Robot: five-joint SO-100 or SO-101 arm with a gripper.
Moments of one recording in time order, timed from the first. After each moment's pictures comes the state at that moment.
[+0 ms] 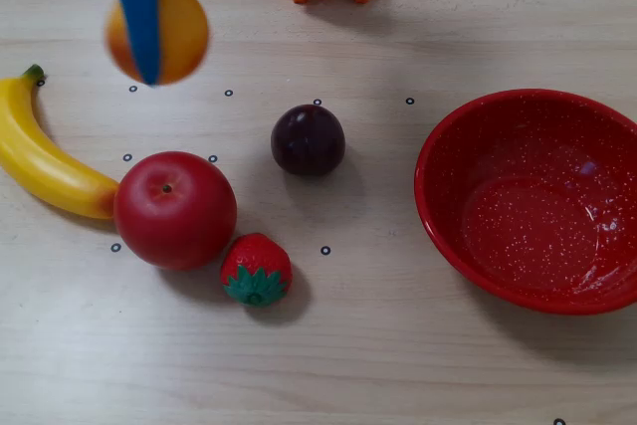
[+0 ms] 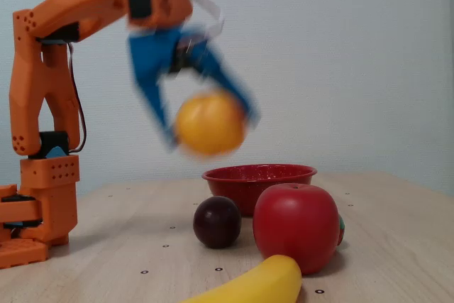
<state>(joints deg) -25.8 84.7 58.8 102.7 43.0</state>
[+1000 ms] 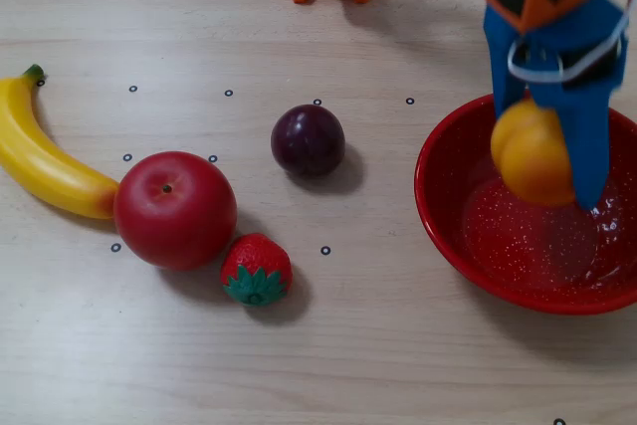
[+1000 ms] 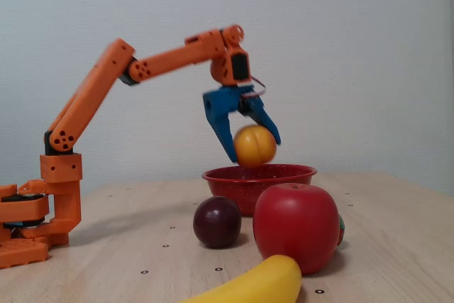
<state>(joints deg) 29.1 44.1 25.1 102.7 4.6</state>
